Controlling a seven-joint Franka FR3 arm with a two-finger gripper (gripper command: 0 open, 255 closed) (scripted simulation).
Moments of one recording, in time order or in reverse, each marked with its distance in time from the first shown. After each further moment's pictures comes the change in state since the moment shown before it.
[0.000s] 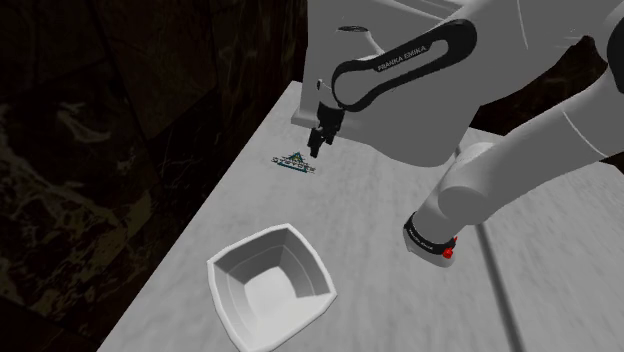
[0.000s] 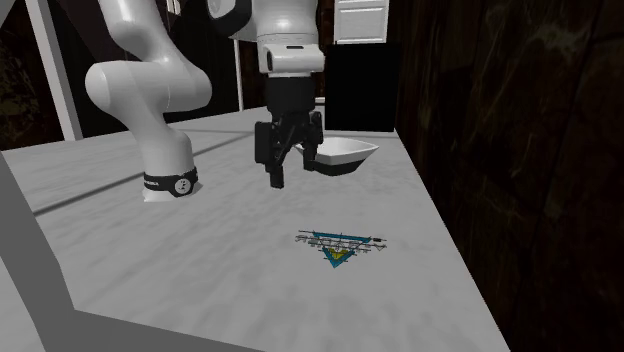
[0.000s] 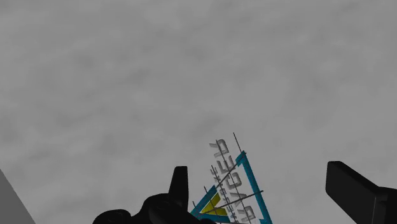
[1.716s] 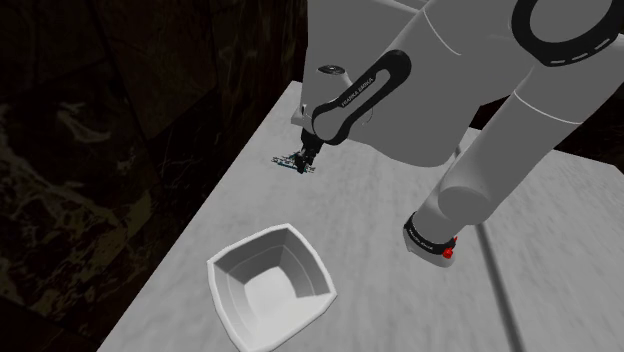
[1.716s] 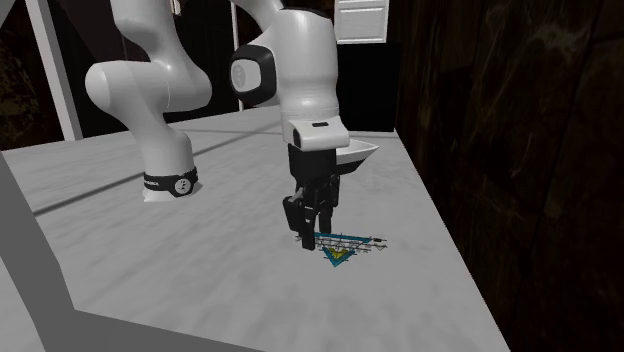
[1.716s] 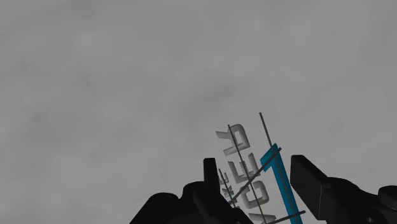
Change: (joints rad) arm 0.001 0.342 0.022 0.021 -0.020 0.374 0.014
